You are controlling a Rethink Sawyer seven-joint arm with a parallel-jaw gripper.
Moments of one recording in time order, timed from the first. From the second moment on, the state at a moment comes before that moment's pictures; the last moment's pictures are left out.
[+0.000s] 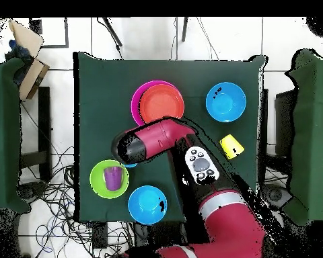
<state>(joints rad) -0.37 -0.63 0.43 1.71 -0.60 0.55 1.57</state>
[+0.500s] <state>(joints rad) -0.36 -0.69 0.43 1.78 -0.58 0.55 1.57</state>
